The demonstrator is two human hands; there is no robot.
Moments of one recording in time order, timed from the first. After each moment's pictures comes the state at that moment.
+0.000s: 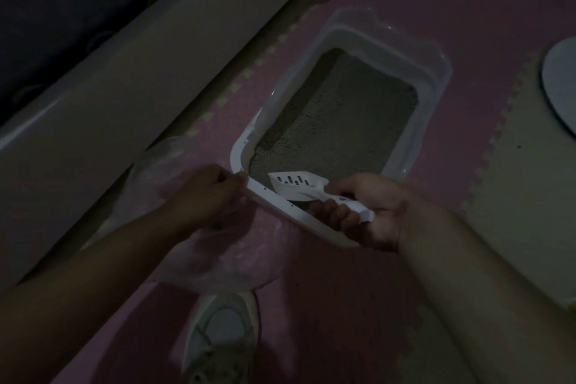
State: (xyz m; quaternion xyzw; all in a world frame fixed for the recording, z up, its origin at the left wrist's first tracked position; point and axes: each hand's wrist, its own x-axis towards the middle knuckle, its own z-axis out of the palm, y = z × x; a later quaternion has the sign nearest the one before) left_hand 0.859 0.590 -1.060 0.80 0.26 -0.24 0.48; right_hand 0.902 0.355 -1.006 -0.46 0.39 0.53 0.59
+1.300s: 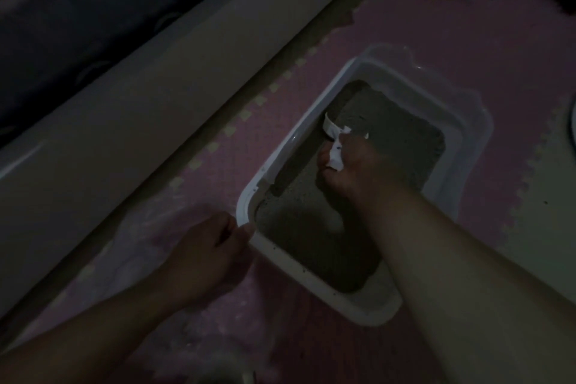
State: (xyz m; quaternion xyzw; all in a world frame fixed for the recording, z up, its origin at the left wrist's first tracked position) left_hand 0.866 0.611 -1.093 0.82 0.23 -0.19 0.49; right_hand 1.049 0.427 -1.077 -0.37 0.43 0.23 0.79
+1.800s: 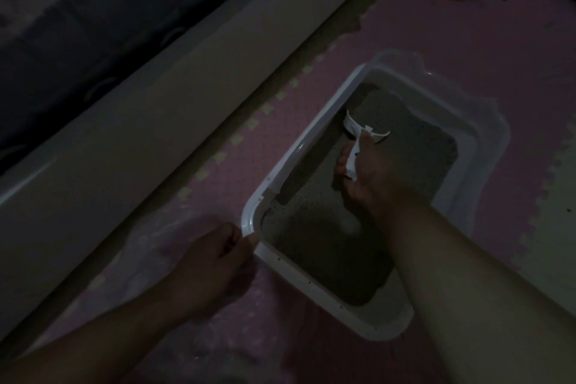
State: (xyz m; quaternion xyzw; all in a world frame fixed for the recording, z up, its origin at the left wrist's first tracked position) left_hand 0.872 0.610 -1.097 0.73 0.26 -0.22 0.59; right_hand 1.063 0.413 -1.104 -0.51 0.34 0.21 0.76
